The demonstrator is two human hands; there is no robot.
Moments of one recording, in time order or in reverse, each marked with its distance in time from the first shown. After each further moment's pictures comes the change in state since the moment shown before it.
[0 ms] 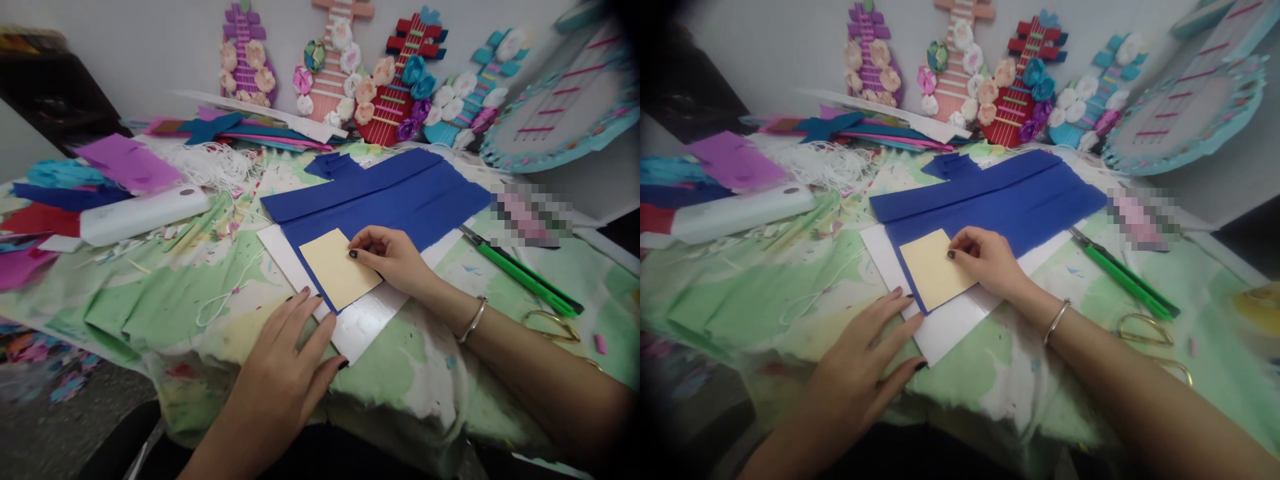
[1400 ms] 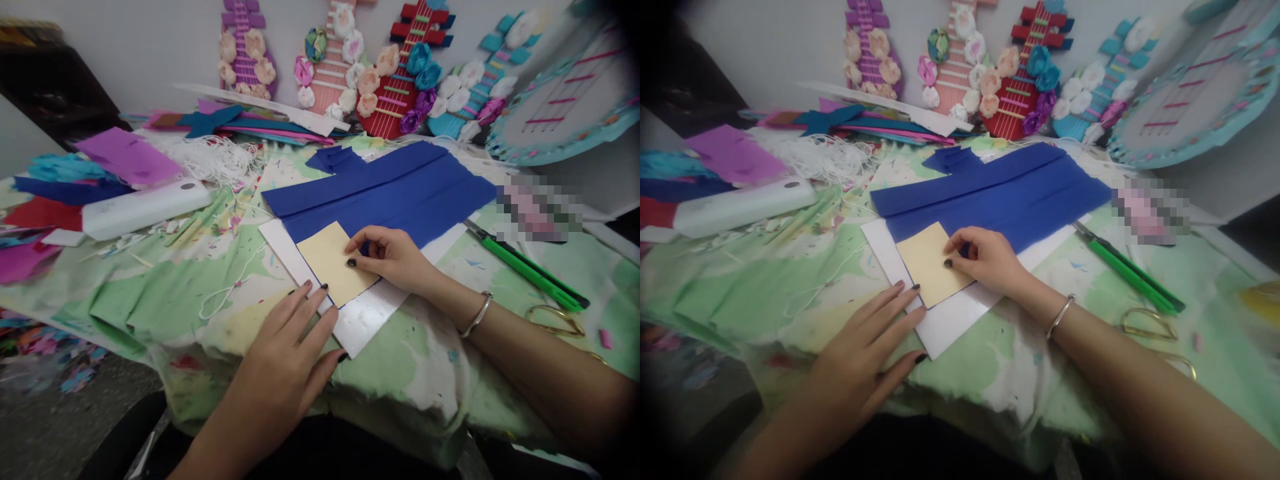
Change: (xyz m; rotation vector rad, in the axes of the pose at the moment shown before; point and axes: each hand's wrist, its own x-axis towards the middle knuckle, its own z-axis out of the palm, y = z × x) left_hand -0.001 -0.004 -0.003 -0.035 -0.065 0.013; right_hand -0.004 -0.008 0.000 -0.127 -0.069 -0.074
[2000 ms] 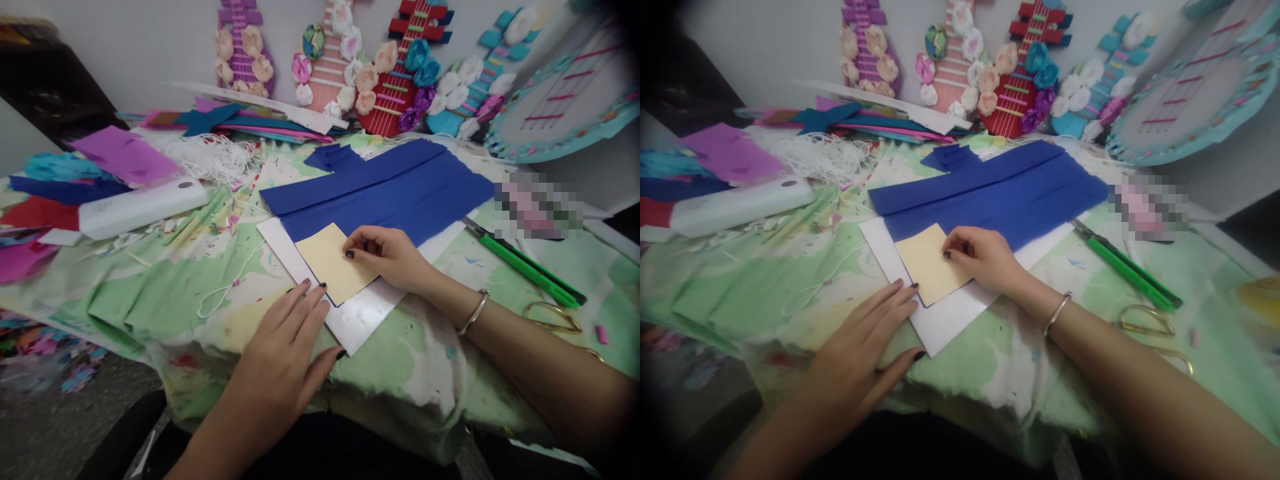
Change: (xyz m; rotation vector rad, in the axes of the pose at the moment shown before) left_hand 0.001 0.001 -0.001 0.038 0.014 0.013; right_hand 0.000 -0.004 0.000 -0.045 -0.010 -0.026
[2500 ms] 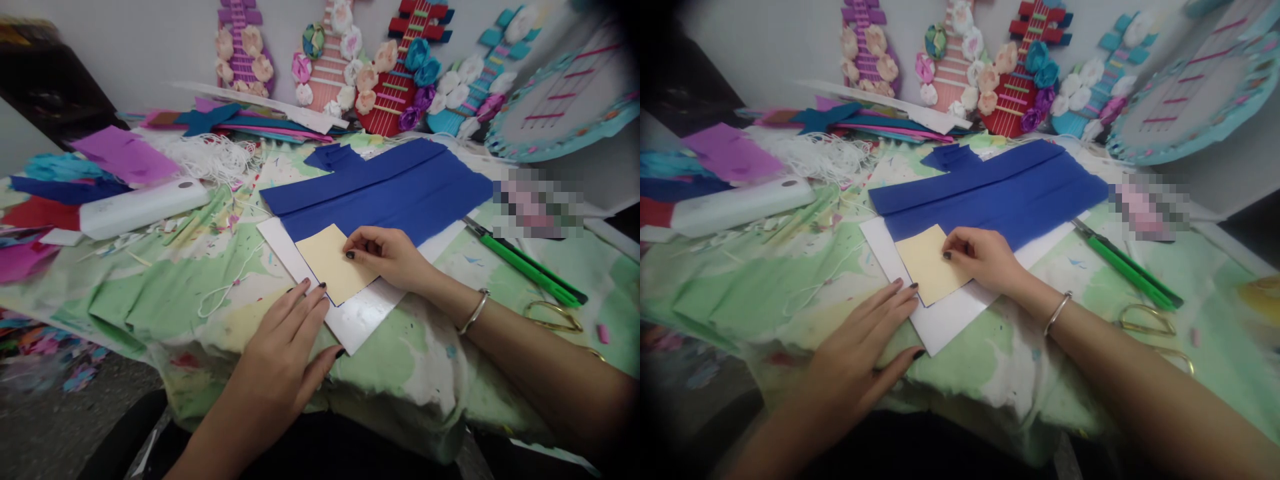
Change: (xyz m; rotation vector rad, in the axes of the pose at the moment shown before) left_hand -0.001 -0.002 0.001 -0.002 0.010 -0.022; right_hand 0.000 0.000 0.000 -0.003 -0.022 -0.011
